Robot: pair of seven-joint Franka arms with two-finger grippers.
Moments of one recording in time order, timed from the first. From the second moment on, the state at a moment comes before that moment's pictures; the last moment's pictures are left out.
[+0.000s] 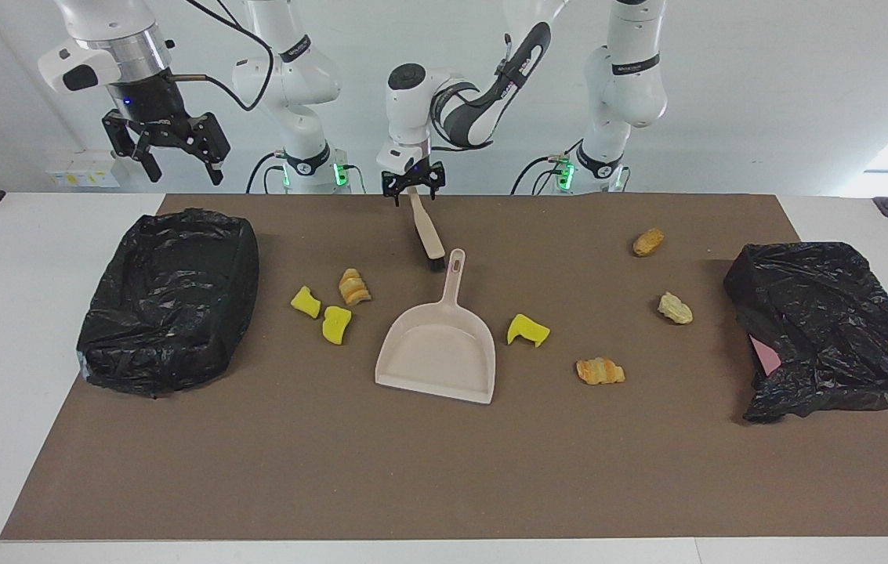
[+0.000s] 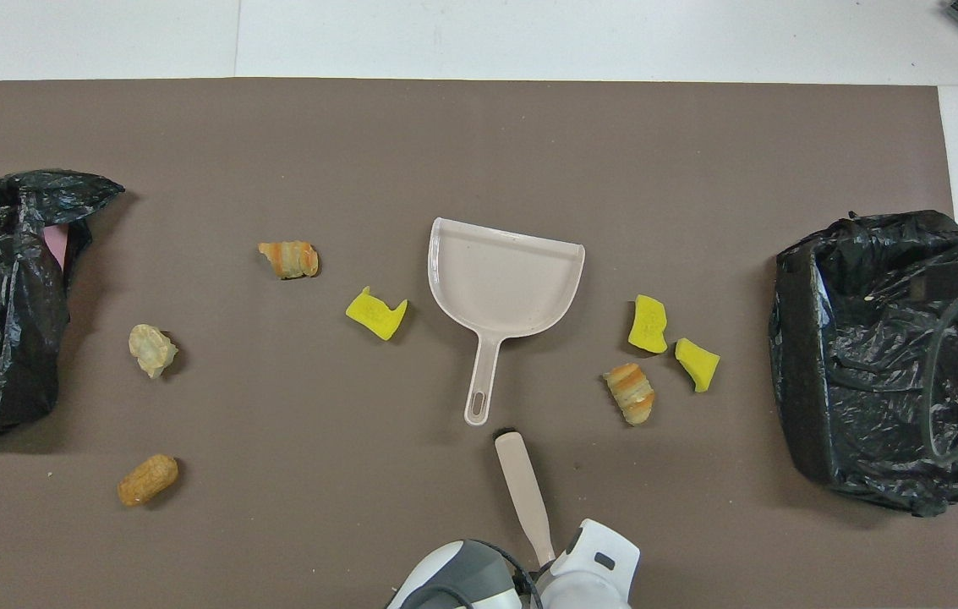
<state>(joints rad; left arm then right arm) -1.28 0.15 0.07 -2.14 -0.09 2.28 -1.33 0.04 -0.13 -0.06 -1.63 0.00 1.59 0.08</state>
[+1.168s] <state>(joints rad) -1.07 0.00 0.09 -2.14 -0.10 1.79 -1.40 0.04 -0.13 -0.06 -1.63 0.00 1.59 0.08</state>
